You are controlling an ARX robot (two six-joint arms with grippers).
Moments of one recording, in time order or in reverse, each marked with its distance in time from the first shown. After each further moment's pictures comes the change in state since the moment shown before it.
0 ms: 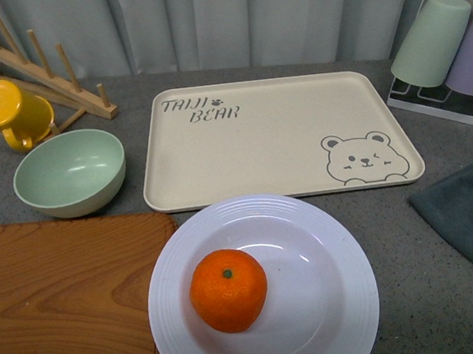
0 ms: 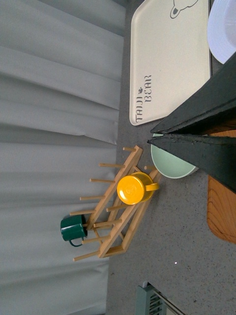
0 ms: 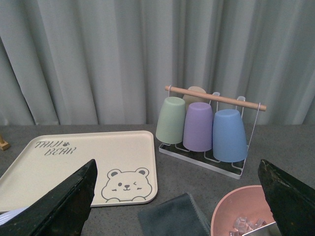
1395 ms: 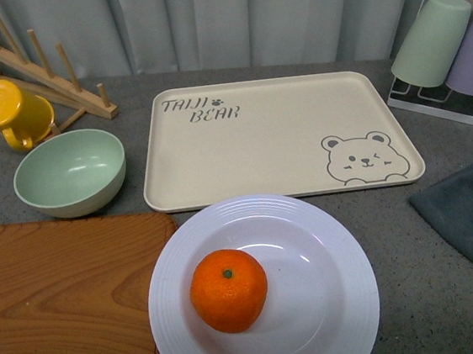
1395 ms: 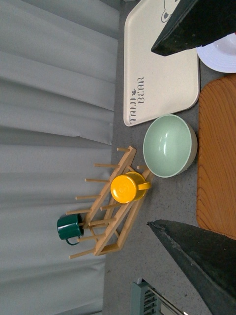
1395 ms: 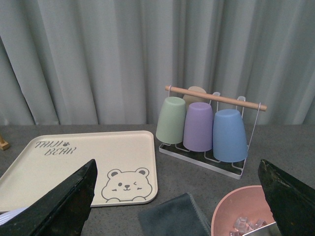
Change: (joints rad) left arm 0.000 -0.323 0.000 -0.330 0.001 0.002; right arm 0.000 0.000 0.000 0.000 0.000 0.000
